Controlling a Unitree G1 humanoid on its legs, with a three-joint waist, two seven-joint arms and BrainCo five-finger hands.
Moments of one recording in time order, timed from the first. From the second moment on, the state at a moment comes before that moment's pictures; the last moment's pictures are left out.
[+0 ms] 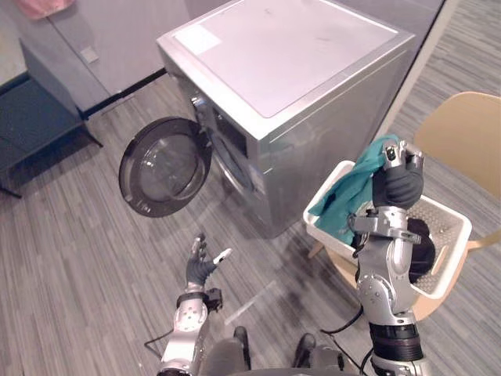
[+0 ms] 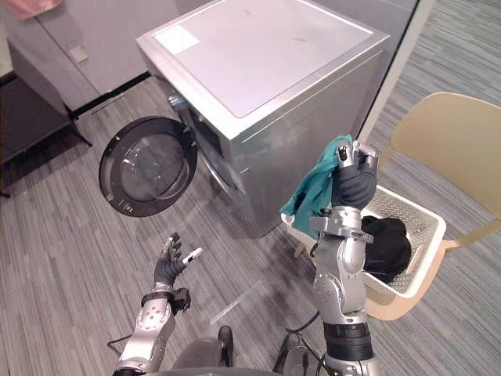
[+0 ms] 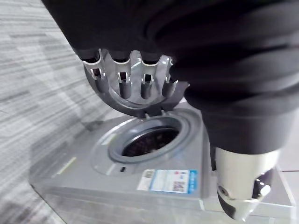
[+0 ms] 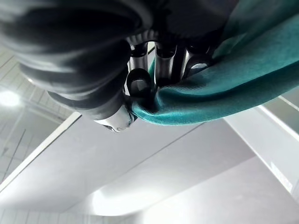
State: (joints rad) left arm 0.11 0.01 -0.13 0.19 -0.03 -0.14 0.22; right arm -0.17 -0.04 -0.01 -0.30 0.52 -0.28 -0.17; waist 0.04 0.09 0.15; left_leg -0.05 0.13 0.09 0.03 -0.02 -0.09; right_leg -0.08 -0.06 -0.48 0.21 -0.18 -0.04
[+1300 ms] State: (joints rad) left arm -0.18 0.08 -0.30 0.27 0.20 -0.14 0.28; right arm -0.23 -0.04 0.37 -0.24 0.55 -0.23 -0.02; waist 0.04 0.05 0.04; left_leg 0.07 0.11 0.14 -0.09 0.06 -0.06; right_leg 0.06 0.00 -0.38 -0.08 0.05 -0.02
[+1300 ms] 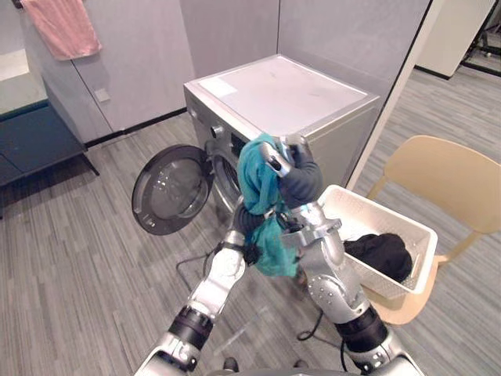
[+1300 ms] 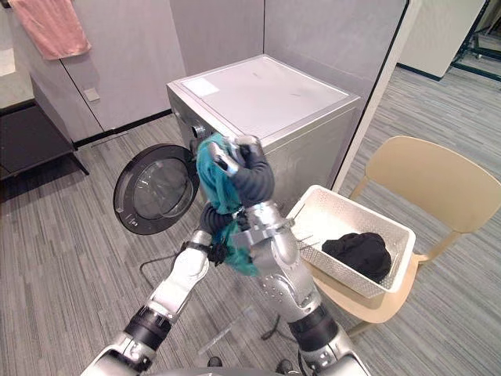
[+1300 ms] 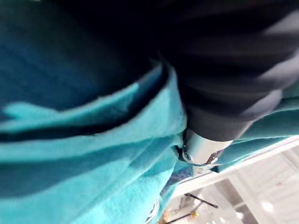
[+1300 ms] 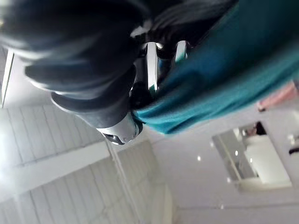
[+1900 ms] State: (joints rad) left arm 0.15 0.09 0.08 0.37 0.01 -0.15 0.24; right arm 0.10 -0.31 0.04 0.12 -0.21 -0.18 -0.08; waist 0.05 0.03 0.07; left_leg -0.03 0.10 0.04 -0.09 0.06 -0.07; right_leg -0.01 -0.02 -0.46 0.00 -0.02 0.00
